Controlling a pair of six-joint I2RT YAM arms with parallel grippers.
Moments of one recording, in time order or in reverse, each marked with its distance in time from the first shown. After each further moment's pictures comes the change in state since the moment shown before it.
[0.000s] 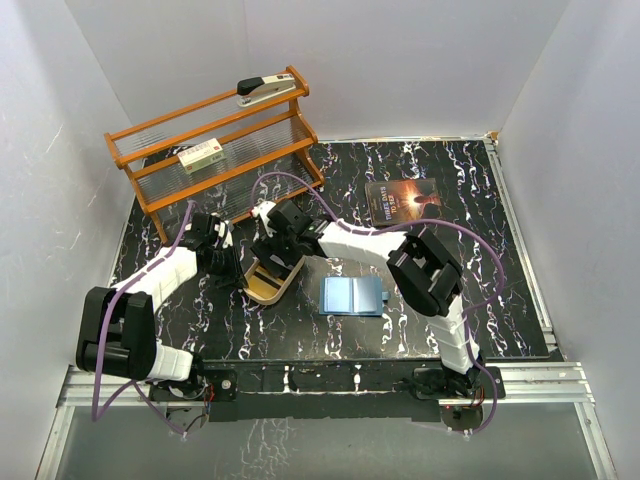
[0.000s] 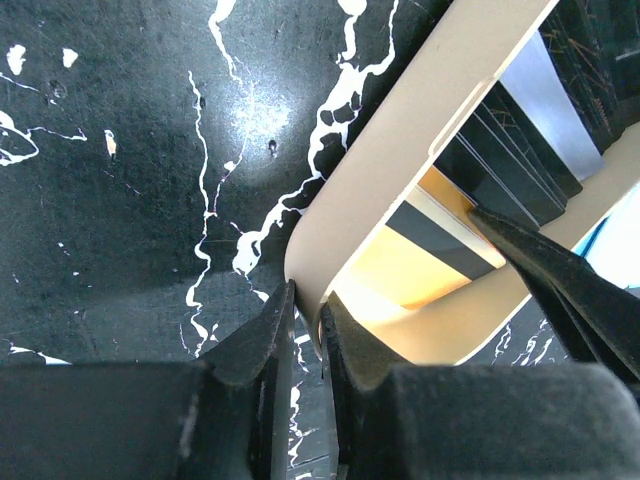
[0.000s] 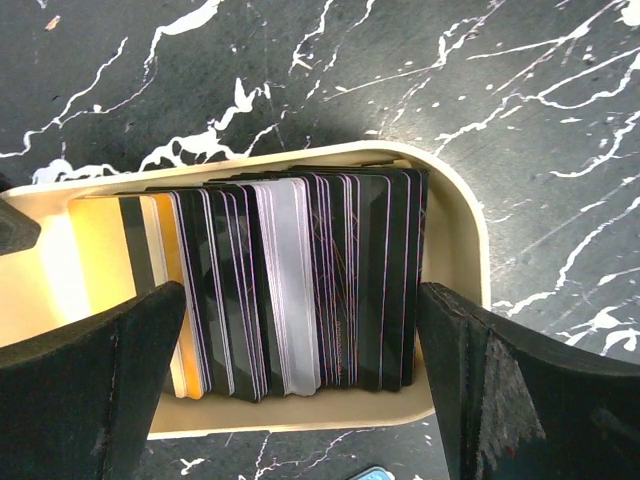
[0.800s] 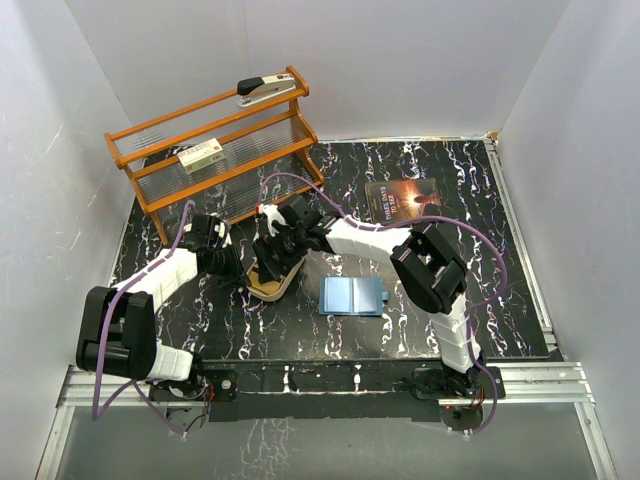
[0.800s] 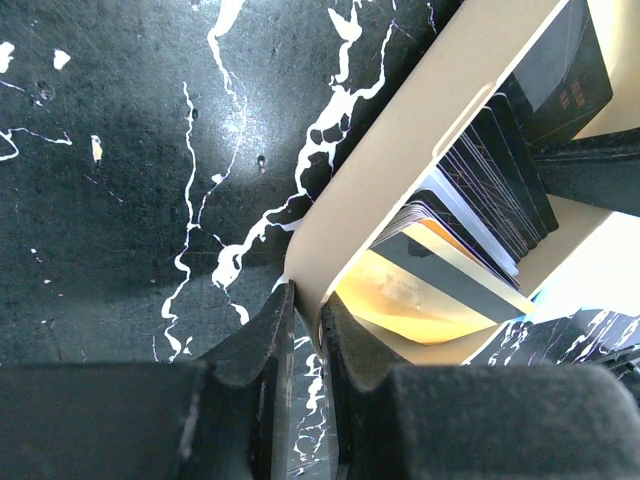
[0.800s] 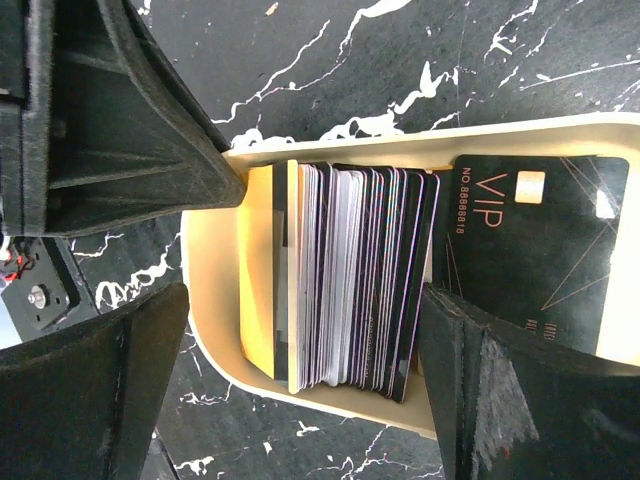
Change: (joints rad) left arm 0.000 0.002 -0.020 0.058 0.010 -0.109; right arm -0.053 -0.008 -0.048 0.068 -0.443 0.140
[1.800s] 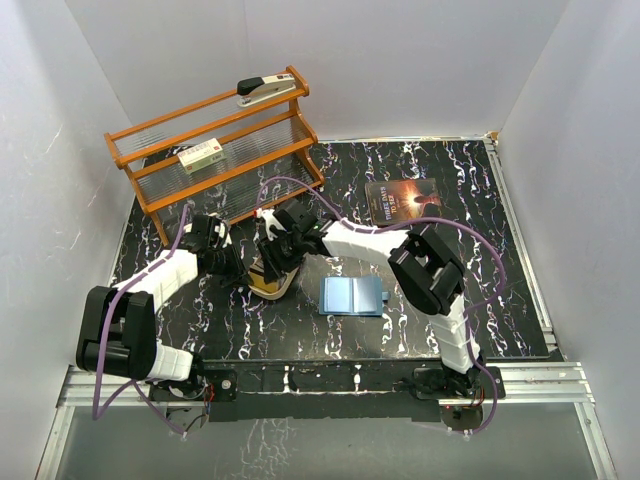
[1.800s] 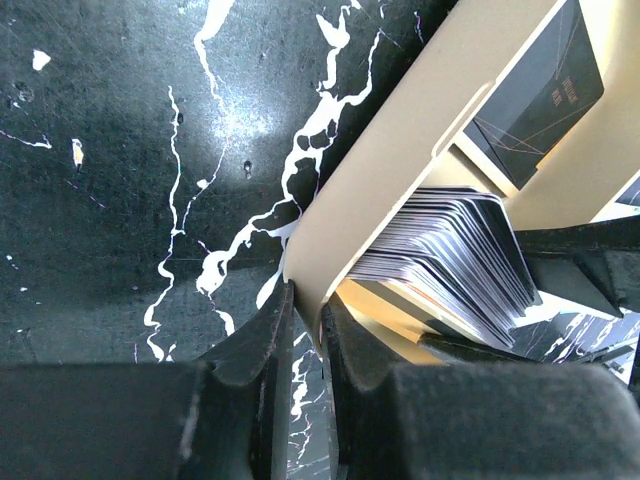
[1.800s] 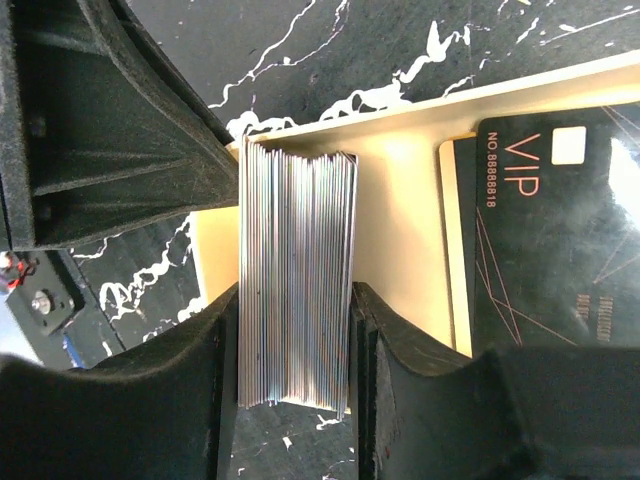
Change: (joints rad) left arm 0.000 0.000 -0.013 0.034 0.019 -0.041; right arm 0.018 0.009 0.009 -0.045 0.027 0.053
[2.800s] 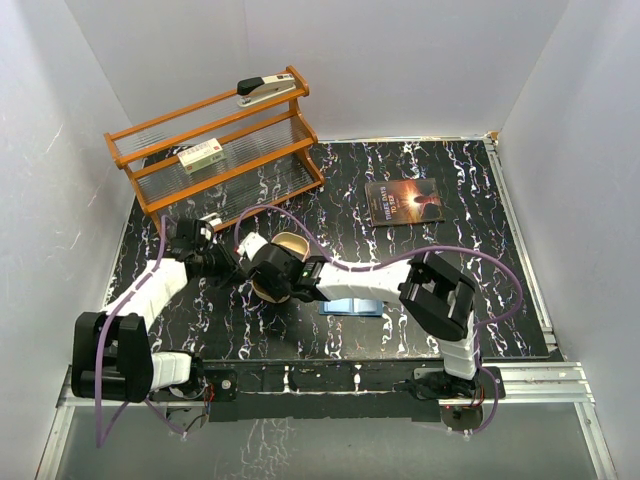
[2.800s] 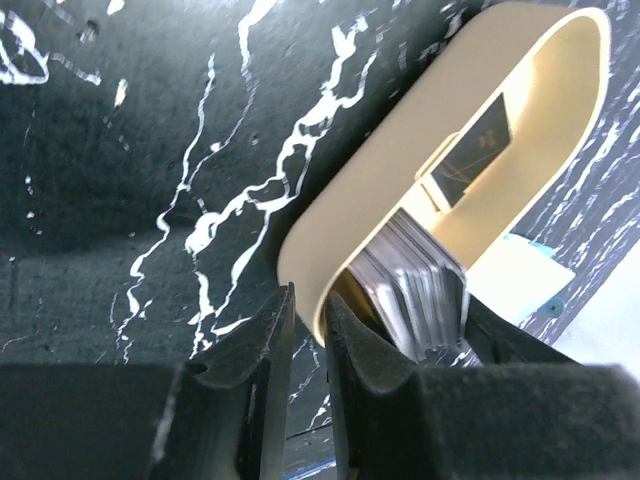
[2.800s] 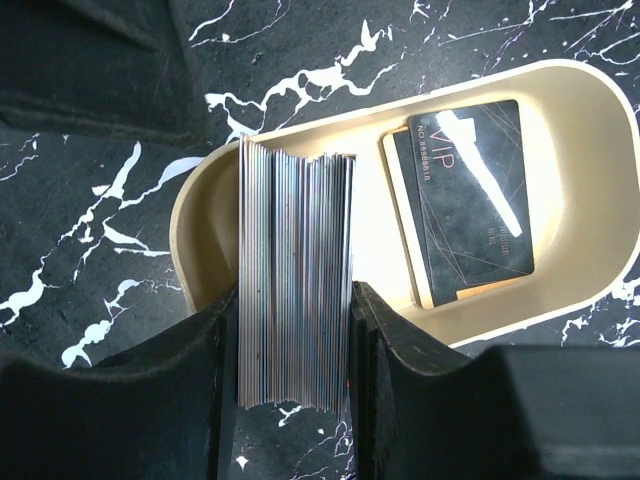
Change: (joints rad) left arm 0.078 -0.127 -0.016 -0.037 0.040 -0.187; right arm 0.256 -0.153 -0.187 0.118 0.696 -0.152
